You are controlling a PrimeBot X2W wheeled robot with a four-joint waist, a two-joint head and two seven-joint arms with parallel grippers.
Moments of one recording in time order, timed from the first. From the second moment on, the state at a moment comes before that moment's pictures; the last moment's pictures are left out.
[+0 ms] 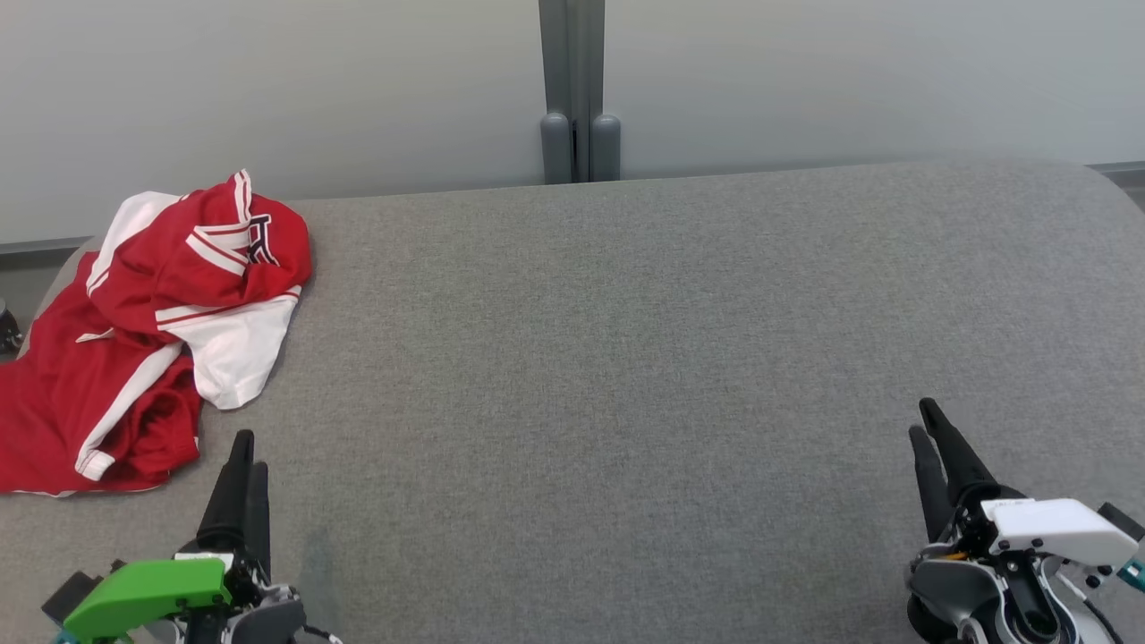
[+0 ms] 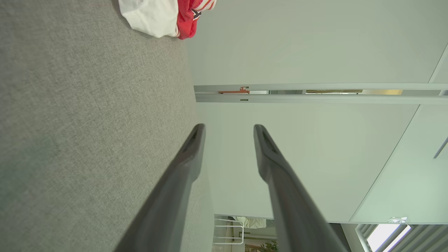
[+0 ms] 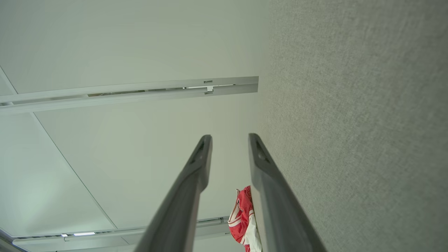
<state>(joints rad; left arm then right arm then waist) -0.08 0.04 0.11 0.28 -1.61 -0.13 0.11 -0.08 -0.04 -0.11 0.28 1.61 0.13 0.11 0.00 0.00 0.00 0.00</state>
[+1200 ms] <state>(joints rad) -0.01 0.04 -0.04 0.18 -1.22 -0.04 -0.04 -0.01 -0.04 -0.06 0.19 1.21 0.13 -0.04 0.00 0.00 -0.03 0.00</state>
